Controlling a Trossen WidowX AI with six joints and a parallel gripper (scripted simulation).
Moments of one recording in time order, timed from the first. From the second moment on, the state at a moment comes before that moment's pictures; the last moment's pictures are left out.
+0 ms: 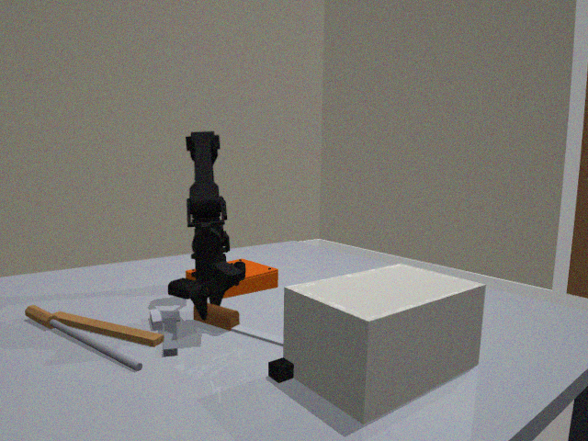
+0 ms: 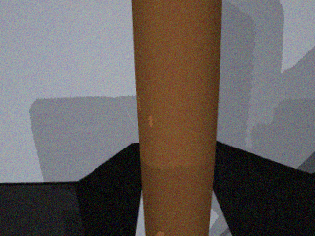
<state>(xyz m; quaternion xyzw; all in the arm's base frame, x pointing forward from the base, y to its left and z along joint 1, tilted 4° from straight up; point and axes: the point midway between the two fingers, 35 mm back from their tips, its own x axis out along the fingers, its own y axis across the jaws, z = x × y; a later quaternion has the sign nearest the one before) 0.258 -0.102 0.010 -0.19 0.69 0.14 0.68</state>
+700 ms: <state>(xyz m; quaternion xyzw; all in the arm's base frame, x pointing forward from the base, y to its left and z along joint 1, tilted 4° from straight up) 0.259 -0.101 0.011 -0.19 0.69 0.14 0.68</state>
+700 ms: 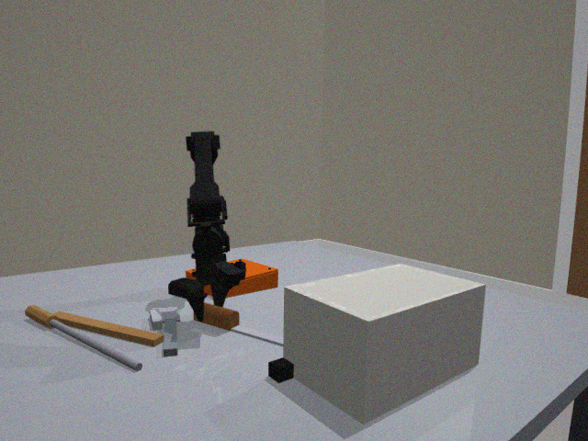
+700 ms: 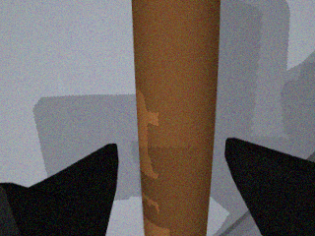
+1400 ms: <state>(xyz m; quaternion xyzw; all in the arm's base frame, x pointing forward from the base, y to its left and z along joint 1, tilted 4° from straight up) 0.259 -0.103 0.009 -0.19 0.69 0.14 0.68</state>
